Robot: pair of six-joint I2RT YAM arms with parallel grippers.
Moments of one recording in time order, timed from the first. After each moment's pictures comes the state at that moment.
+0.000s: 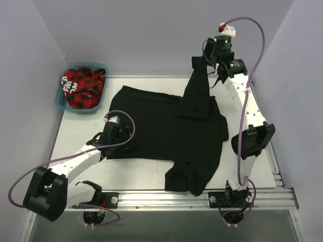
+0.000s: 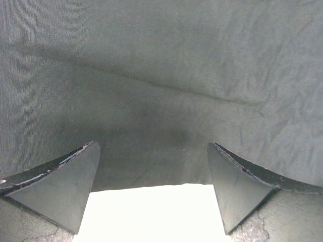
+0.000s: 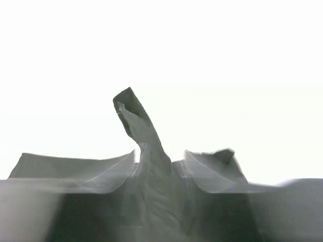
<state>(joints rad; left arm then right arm) -0.42 1.20 0.55 -0.24 -0.07 -0.67 0.26 1.86 2.03 -0.62 0.26 0.32</state>
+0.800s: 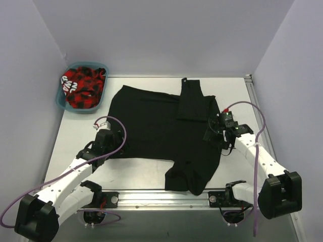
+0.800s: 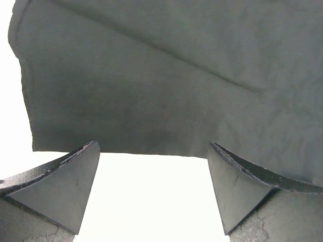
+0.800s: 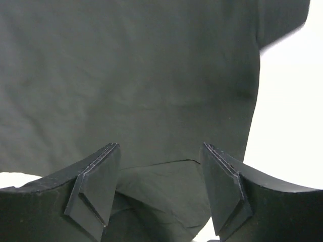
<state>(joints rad) -0.42 0.90 0.47 -0.39 -0.11 -0.75 0.24 1.16 0.81 -0.70 0.03 0.56</state>
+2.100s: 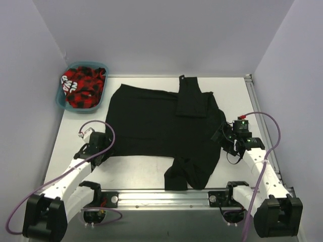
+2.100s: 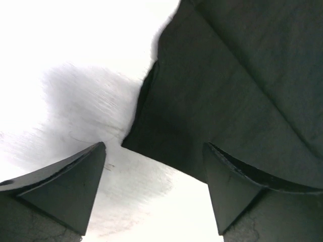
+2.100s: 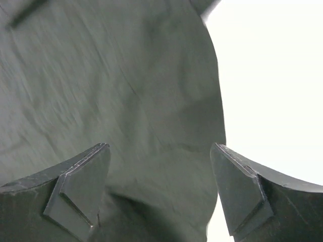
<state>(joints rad) -0.23 0.93 0.38 -0.41 -0.22 -0.89 0.03 1.00 0.63 -0.59 -0.06 0.62</state>
